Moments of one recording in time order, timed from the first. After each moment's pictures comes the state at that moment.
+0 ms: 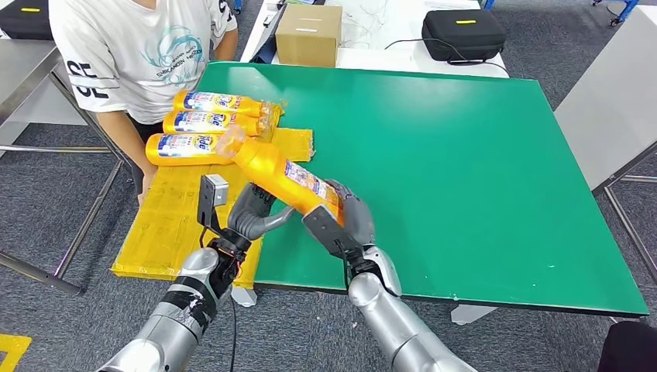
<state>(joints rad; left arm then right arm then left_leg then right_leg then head) -0.46 -0.19 -0.17 -0.77 0.11 -0.32 -0.46 -0.49 0.28 0.45 -0.71 0.58 -0.41 -0.30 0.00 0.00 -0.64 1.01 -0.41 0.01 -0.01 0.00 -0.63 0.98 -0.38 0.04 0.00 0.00</state>
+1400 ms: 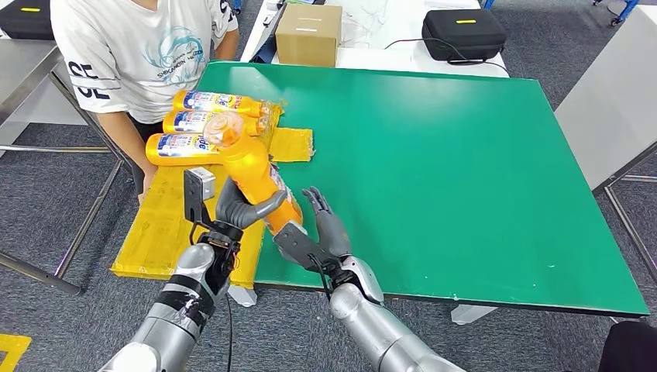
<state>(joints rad) -0.44 -0.19 -0.18 -0.89 0.12 -0.14 -0.47 -0.51 0.32 0.55 -0.61 0.57 -0.41 -0.28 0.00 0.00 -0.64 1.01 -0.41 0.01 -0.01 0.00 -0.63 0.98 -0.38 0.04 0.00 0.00</state>
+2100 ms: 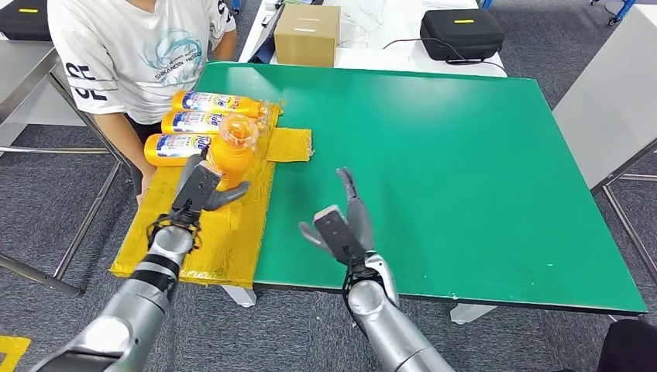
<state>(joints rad) -0.57 -0.02 -0.12 -0.74 -0.47 0.25 -0.53 -0.40 0.26 0.45 -0.90 0.42 -0.43 -0.36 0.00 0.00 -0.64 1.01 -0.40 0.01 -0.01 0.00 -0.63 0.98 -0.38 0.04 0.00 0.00</state>
